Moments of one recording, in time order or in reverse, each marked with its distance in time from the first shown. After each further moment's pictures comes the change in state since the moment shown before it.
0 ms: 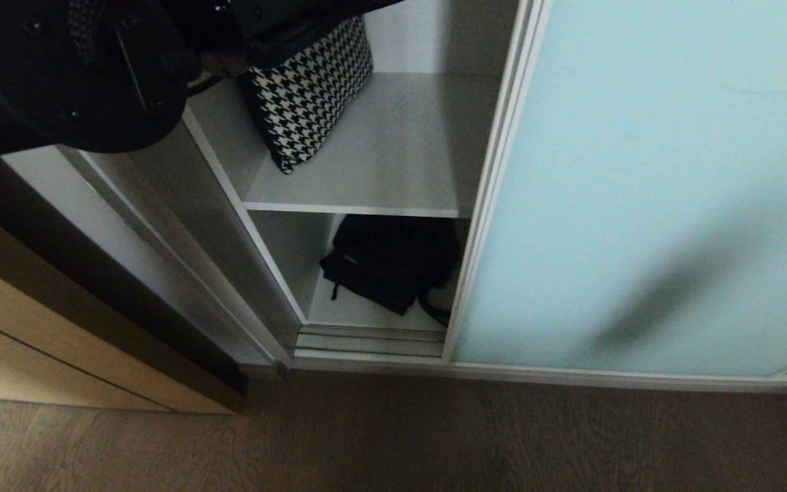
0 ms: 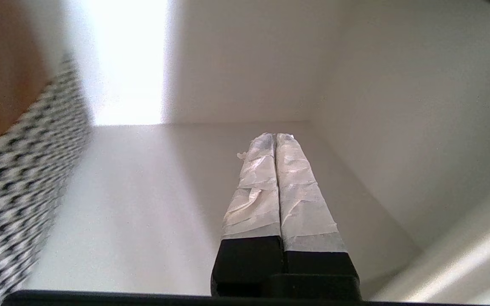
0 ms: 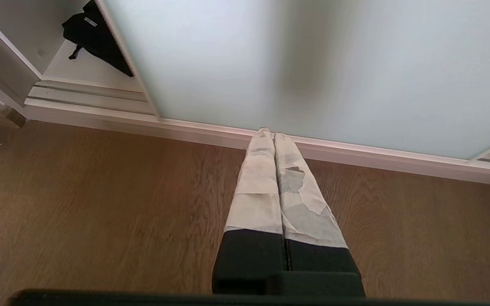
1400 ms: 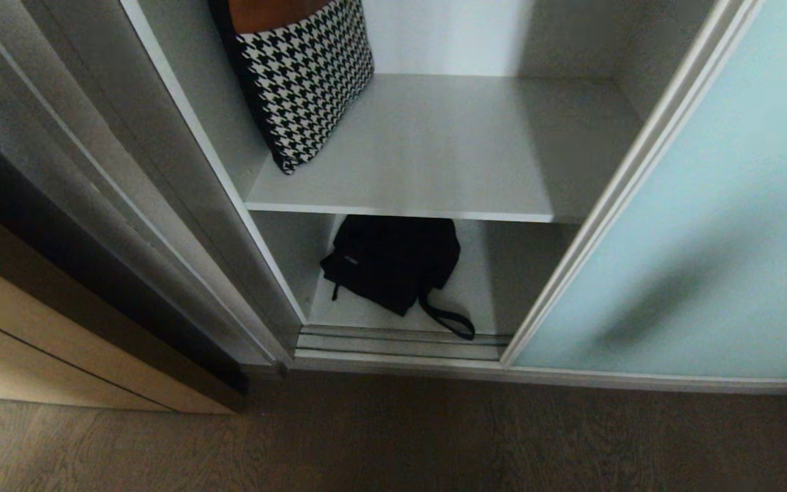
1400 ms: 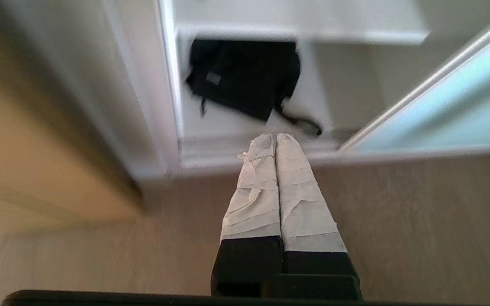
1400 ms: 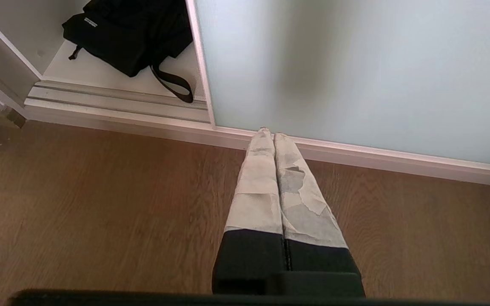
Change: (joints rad) left arm 0.677 -1.228 0.991 0.760 -0.447 -0.083; right arm 0.000 0.000 0.000 0.000 0.000 0.000
